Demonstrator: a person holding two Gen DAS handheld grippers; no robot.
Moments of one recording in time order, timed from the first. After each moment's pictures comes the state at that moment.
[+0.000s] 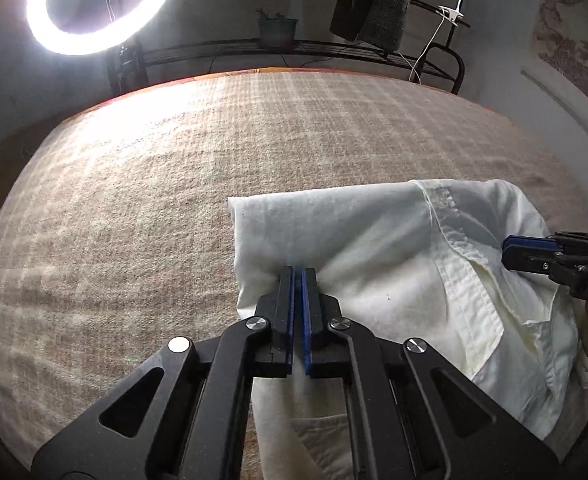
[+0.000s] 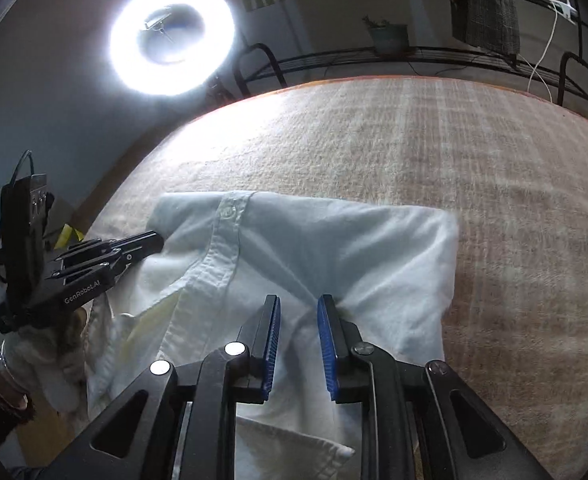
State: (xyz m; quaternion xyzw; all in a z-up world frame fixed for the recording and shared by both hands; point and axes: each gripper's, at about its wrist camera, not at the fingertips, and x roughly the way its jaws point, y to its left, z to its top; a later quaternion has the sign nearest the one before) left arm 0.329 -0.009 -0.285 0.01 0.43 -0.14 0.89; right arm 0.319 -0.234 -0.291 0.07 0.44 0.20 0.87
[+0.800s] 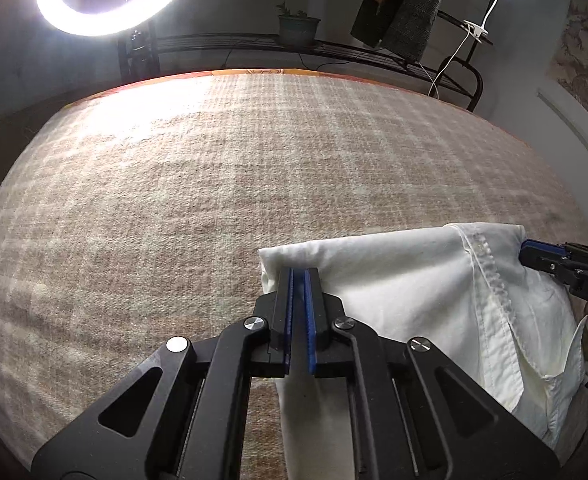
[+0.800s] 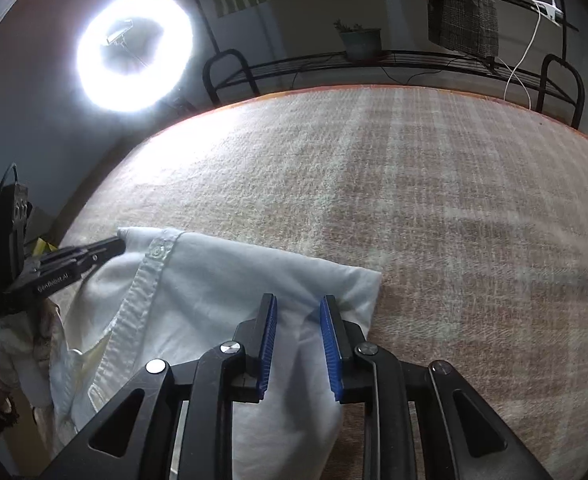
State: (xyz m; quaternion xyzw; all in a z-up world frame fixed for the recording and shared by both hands) left arm 0.366 0.006 -0.293 -0.02 0.43 -0.12 0.89; right arm 0.355 -0.275 -0.289 0.05 0.44 0.15 0.88
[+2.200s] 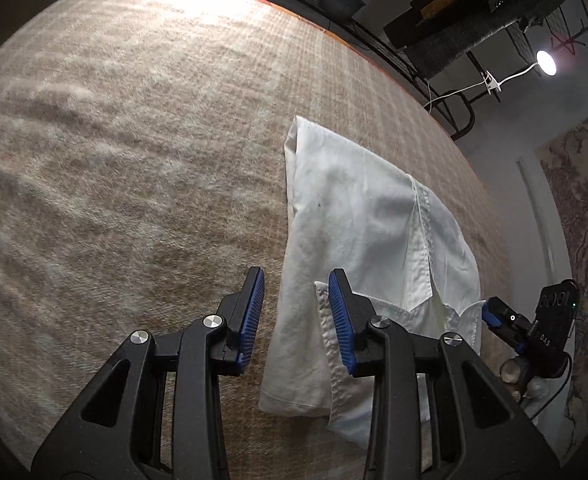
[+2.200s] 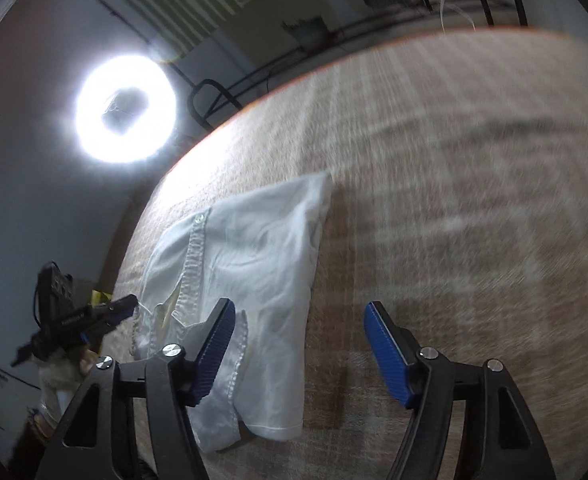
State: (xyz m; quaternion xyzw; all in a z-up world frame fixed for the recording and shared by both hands) left arm 0.289 0.060 -0.286 -0.24 0.52 -0.14 0.81; right arm 0.269 -0.332 -0.283 0.24 0.46 0.15 0.84
